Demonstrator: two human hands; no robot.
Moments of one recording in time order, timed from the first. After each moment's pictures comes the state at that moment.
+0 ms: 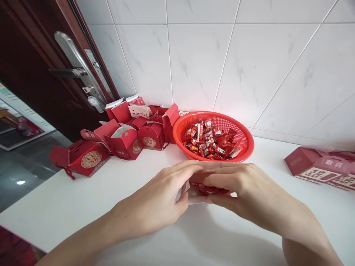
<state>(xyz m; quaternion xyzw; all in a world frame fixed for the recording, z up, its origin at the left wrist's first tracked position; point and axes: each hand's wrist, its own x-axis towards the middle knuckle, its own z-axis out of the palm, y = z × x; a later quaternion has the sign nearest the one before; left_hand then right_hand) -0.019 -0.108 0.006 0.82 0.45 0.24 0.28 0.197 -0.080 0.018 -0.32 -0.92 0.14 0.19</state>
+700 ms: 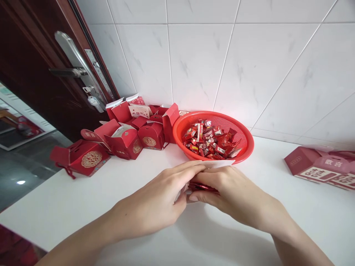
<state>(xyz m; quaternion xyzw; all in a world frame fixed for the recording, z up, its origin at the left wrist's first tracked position) -0.022 -0.107 0.004 0.81 0.43 0.23 0.31 0.178 -0.073 0.005 -0.31 -0.89 0.29 0.16</state>
